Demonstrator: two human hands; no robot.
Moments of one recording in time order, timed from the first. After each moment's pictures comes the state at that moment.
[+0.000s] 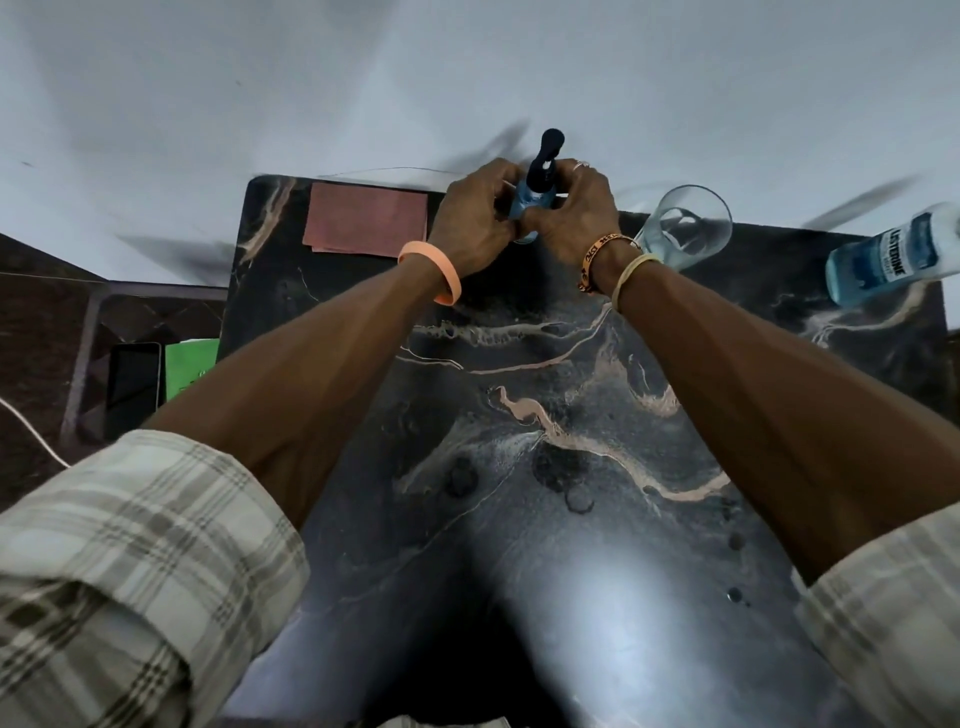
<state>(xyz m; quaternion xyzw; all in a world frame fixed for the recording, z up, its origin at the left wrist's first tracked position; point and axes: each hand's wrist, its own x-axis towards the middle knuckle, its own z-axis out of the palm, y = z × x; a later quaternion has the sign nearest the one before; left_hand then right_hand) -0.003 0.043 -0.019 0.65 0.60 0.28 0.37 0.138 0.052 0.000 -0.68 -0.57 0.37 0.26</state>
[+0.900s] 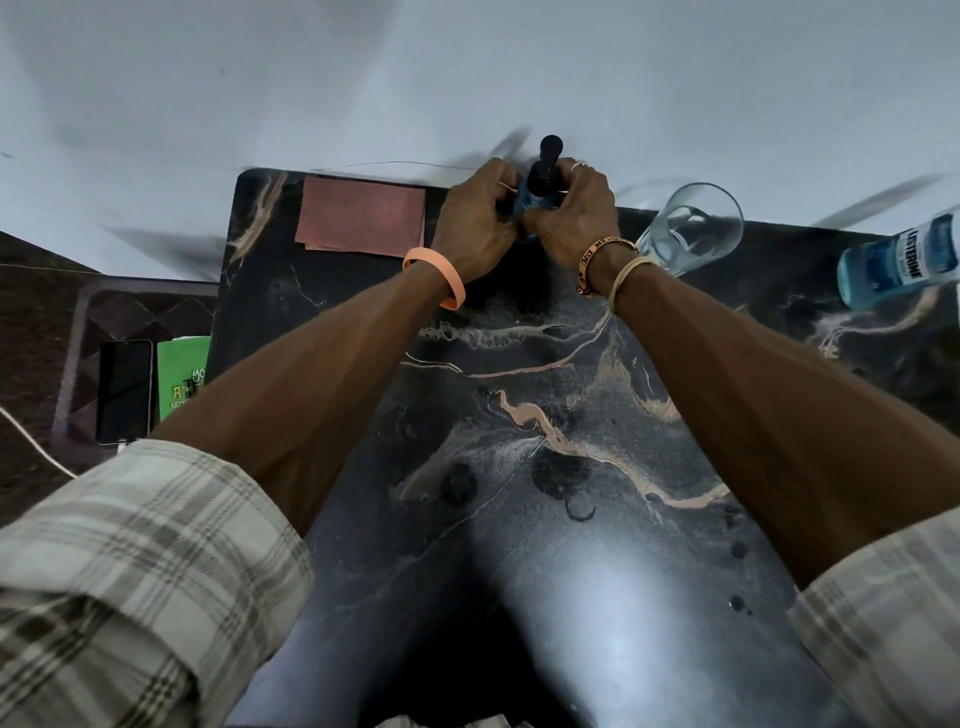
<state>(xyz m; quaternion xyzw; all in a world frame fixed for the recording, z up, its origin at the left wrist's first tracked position) 0.002 0.050 -0.044 0.63 0.60 0.32 0.39 0.137 0.058 -0.010 -0.69 -0.60 0.32 0.24</state>
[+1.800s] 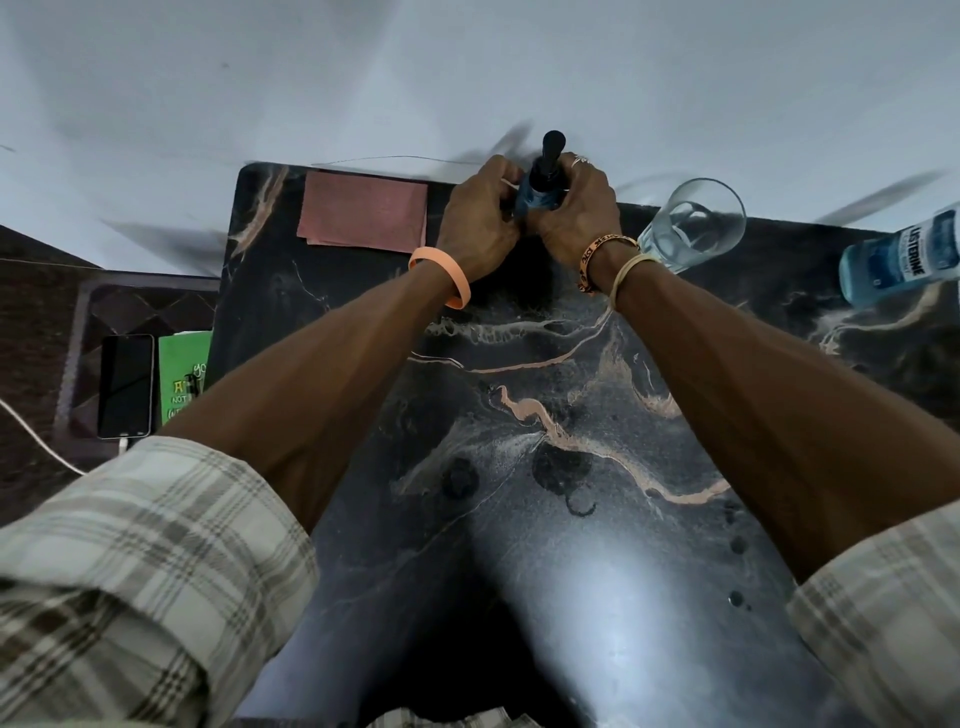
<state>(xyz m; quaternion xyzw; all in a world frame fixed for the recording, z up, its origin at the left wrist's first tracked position) 0.006 0.044 -0.040 0.61 0.61 0.31 0.39 0.139 0.054 -0.011 -0.68 -0.62 0.32 0.23</state>
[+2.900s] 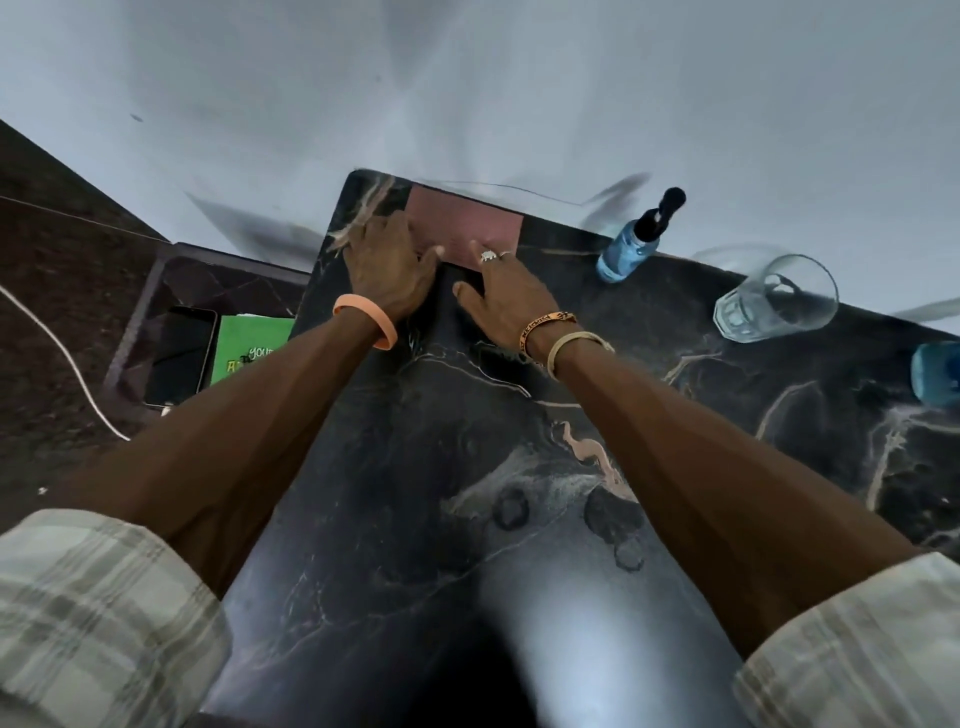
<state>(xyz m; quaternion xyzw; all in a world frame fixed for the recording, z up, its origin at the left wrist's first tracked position) -0.164 -0.003 -0.068 0.56 0.80 0.14 0.17 0.004 0.007 -0.038 -0.52 -0.81 0.29 -0.01</state>
